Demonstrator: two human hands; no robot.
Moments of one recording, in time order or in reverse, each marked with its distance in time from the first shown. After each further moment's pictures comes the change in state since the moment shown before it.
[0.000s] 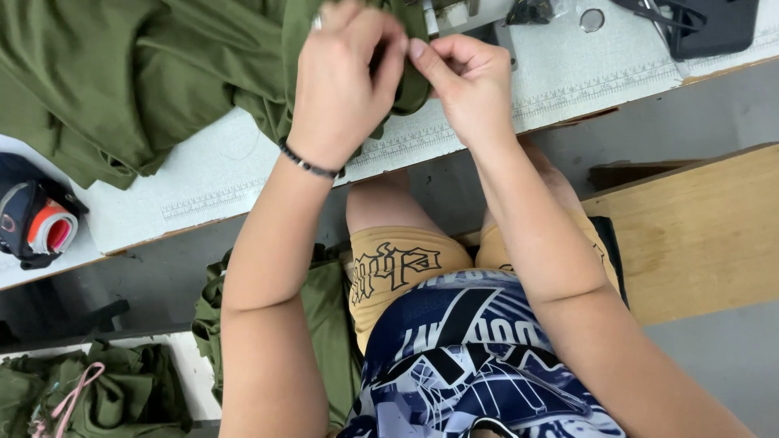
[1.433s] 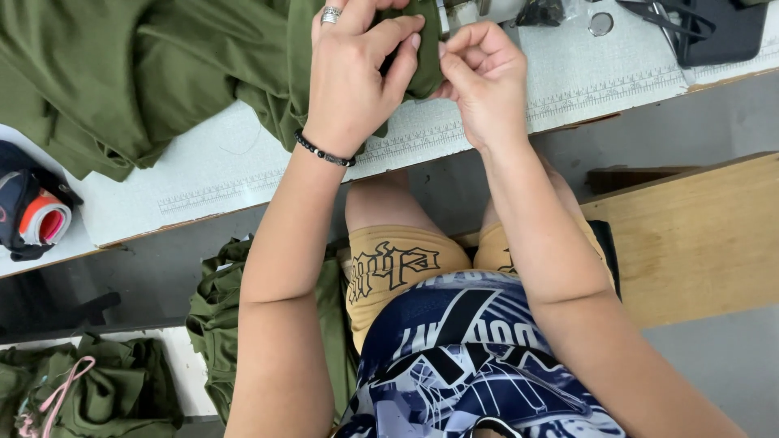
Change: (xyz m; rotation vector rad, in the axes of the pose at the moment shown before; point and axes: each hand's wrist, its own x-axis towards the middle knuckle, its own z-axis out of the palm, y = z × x) left_hand -0.008 -0.020 0.022 0.195 0.175 0.094; right_hand 0.001 0.018 -0.009 0.349 -0.019 0.069
